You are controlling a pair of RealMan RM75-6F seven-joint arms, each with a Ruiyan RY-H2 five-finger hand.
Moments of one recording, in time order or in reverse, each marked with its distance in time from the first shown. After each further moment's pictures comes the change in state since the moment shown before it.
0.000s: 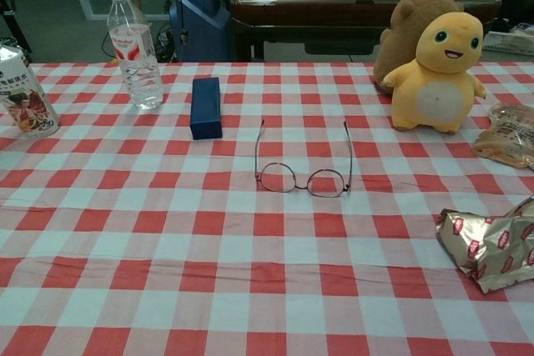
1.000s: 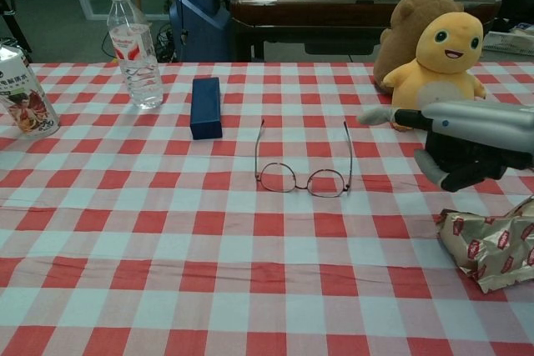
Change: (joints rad) left arm 0.011 0.002 0.006 -0.003 -0.001 0.005 0.004; right arm 0.418 -0.242 0.073 -0.038 0.162 -0.575 -0.069
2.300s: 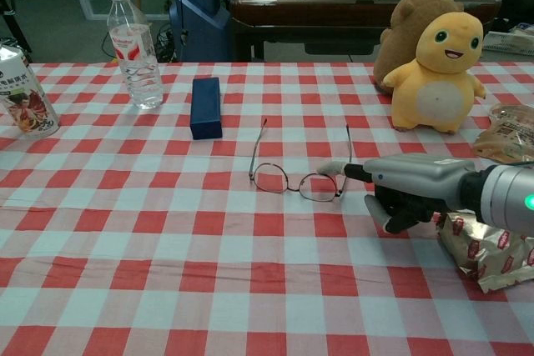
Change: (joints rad) left arm 0.012 -0.003 0.007 0.011 -0.013 -0.008 -0.003; right arm 0.128 -0.187 -0.060 0.161 0.159 -0.094 -0.078
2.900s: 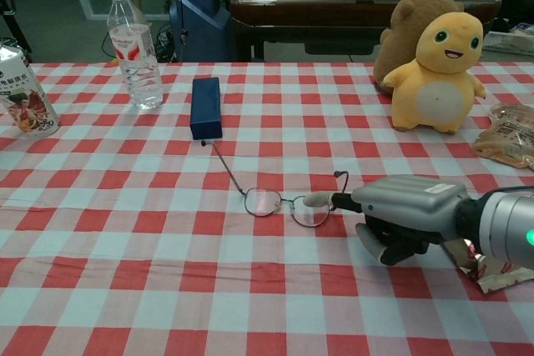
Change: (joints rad) left arm 0.012 -0.001 0.004 0.012 0.002 0.010 -0.024; right arm 0.000 -0.012 -0.058 -0.037 -0.024 0.027 -0.072
